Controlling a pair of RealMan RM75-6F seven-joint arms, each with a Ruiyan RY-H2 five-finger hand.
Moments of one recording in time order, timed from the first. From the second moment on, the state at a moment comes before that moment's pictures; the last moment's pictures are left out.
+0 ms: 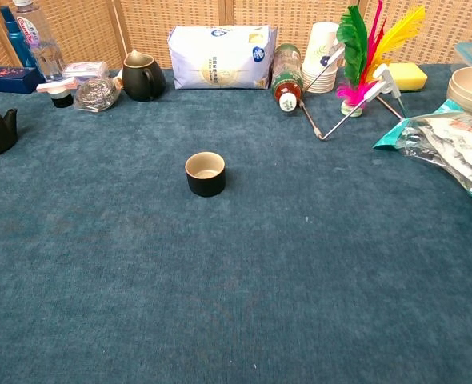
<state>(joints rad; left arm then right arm) -0.84 -1.50 -0.23 -0.59 0.60 0.35 0.08 0.15 -1.17 0.07 -1.62 -1.30 1.27 -0.20</state>
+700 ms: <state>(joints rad) -0.86 -1.51 -0.20 -0.63 0.65 0.42 0.14 0.16 -1.16 0.06 -1.63 -1.29 1.26 -0.17</state>
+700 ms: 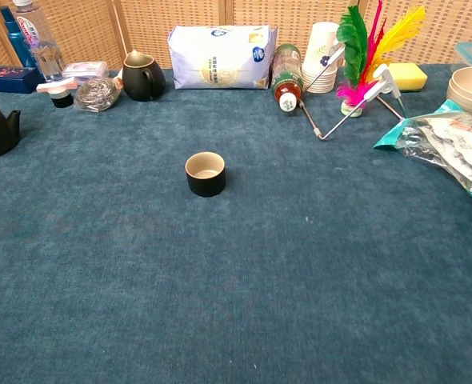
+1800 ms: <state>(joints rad) -0.77 -1.30 -0.11 -1.19 1.27 0.98 0.21 0.16 -1.14 0.06 -1.65 -1.29 1.25 -0.15</state>
